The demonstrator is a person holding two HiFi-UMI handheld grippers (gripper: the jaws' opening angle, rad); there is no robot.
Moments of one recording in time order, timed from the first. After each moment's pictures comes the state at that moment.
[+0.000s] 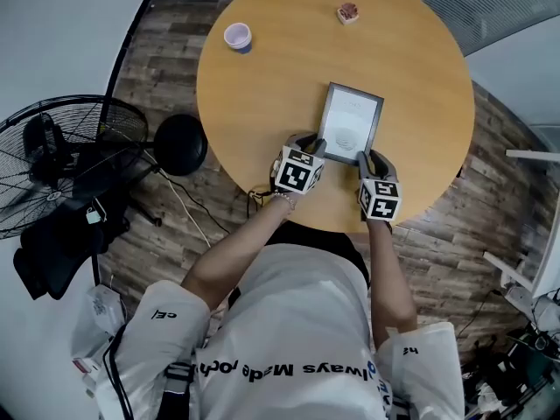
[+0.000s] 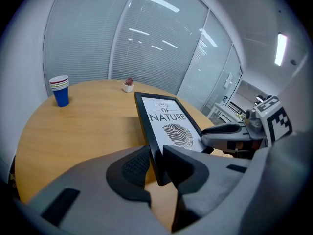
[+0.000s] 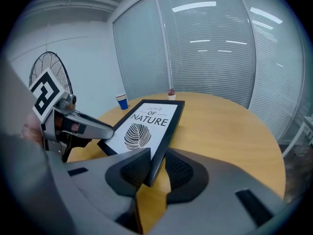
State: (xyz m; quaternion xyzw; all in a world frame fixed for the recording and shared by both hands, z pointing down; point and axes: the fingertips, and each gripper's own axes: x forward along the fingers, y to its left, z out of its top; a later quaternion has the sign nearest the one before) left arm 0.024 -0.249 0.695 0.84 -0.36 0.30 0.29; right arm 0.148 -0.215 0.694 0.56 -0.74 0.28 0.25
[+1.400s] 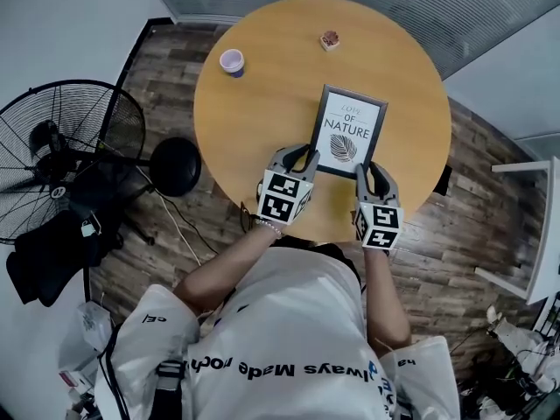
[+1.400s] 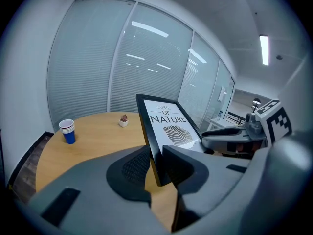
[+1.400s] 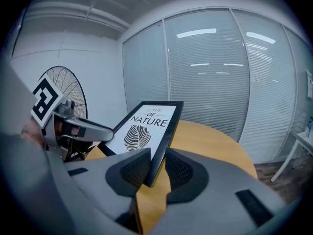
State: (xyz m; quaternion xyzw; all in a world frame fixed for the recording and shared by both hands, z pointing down) left arm 0.040 -0.235 0.543 0.87 -0.39 0.20 0.21; right arm 0.165 -0.200 0.542 0.60 -0.76 0.18 0.19
